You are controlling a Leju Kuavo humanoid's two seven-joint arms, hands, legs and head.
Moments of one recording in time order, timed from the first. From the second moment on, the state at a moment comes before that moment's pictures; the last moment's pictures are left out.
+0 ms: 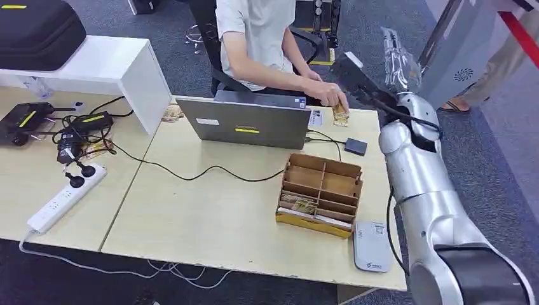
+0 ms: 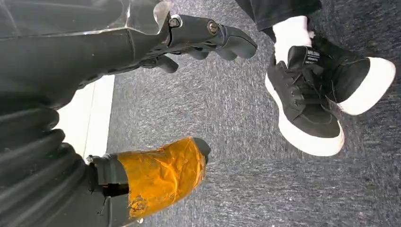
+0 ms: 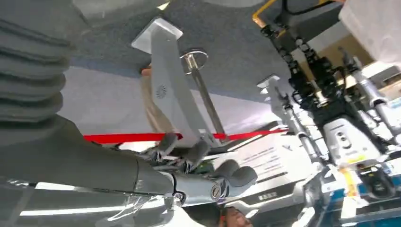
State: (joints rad) left arm -0.09 -0.13 1.19 -0.19 -1.28 -0.09 -0.01; right arm -1.00 0.16 0.09 -0.54 1.06 -0.19 -0.07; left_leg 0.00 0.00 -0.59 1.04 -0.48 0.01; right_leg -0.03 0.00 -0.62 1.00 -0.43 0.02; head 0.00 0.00
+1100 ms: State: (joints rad) left arm -0.09 -0.13 1.19 -0.19 -1.25 -0.09 0.01; right arm -0.90 -0.14 -0.25 -0.49 0.90 -0.26 -0.06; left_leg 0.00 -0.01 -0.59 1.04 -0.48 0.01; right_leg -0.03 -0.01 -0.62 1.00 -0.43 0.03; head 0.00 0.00
